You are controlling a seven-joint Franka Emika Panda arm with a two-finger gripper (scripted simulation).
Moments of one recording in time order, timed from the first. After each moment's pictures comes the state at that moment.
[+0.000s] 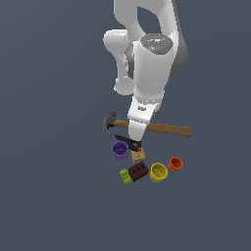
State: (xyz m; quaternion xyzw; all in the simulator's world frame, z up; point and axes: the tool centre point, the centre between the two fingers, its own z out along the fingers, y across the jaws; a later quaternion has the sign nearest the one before) arm -0.001 0.066 0.220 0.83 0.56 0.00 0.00
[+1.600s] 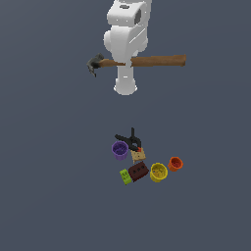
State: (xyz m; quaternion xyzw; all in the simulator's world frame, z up) arm -0.129 0.020 0.405 0.83 0.55 0.00 0.00
